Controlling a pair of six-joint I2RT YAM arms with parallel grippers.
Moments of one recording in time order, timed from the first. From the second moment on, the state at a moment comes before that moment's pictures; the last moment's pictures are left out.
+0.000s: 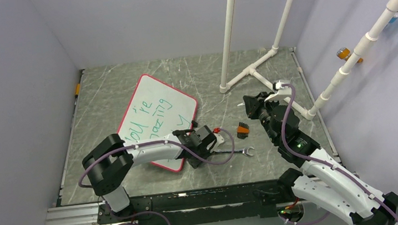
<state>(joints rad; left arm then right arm) -1.08 1.70 1.02 -0.52 -0.08 -0.03 0.62 0.68 0.62 0.00 0.42 0.43</state>
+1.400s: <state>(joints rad) -1.08 1.47 1.20 -0.58 -0.02 0.18 0.62 0.52 0.62 -0.14 0.33 0.43</state>
